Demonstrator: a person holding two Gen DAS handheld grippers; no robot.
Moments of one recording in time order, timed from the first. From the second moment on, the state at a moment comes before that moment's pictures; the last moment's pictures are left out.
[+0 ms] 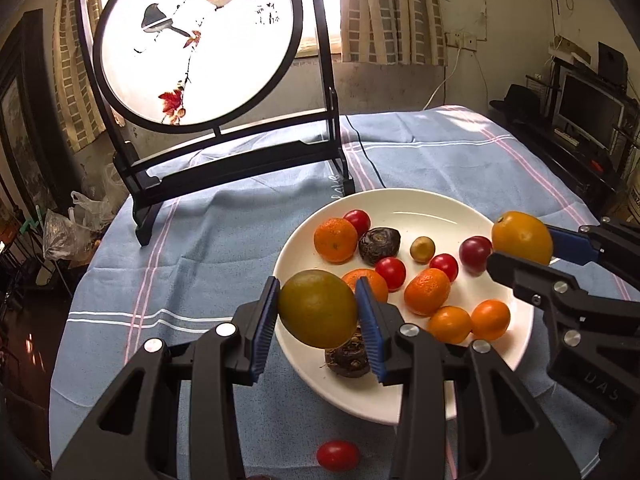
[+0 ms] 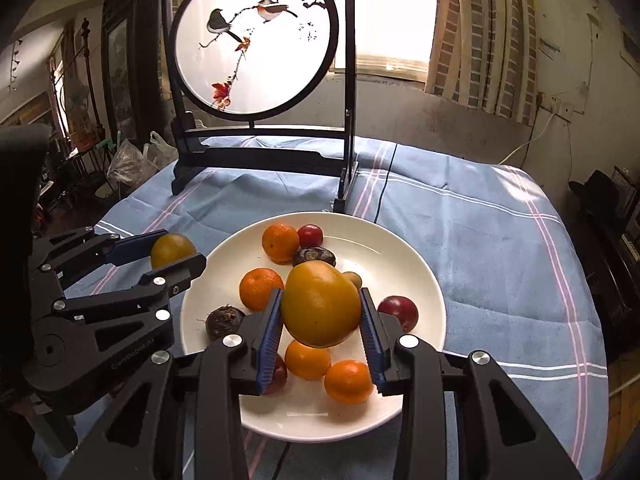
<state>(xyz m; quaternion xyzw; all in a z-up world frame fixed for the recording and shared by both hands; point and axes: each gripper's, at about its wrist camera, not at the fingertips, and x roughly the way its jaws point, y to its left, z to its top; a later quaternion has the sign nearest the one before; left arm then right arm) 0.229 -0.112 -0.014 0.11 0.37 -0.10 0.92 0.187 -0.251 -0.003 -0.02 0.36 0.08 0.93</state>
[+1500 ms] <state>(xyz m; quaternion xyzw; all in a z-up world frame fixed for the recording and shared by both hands) 0.134 0.037 -0.027 0.09 0.37 0.00 0.92 0.104 -0.146 -0.072 -0.07 0.44 0.19 0.88</state>
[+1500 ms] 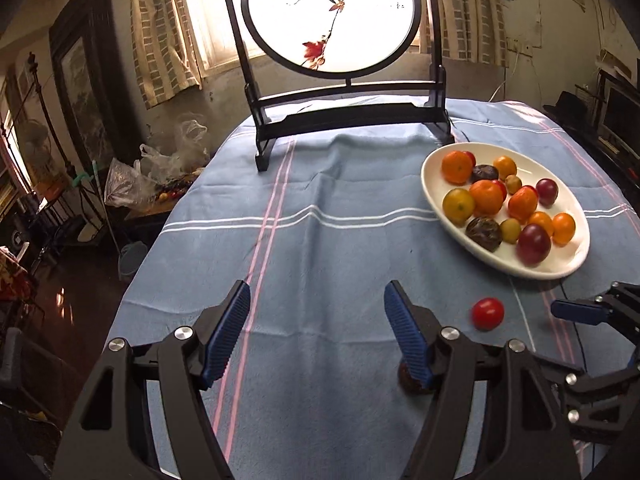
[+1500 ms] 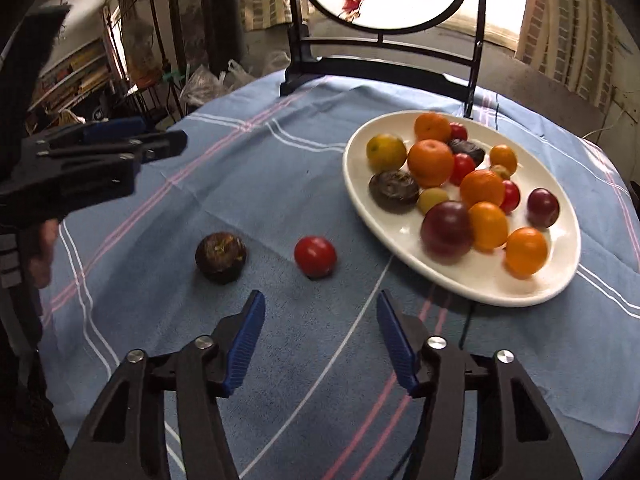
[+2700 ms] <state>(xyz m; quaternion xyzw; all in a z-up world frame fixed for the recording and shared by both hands) 0.111 -0.047 -0.048 0.14 0.37 -0.08 0.91 0.082 -0.186 -0.036 -0.04 0.40 0.19 0.90</state>
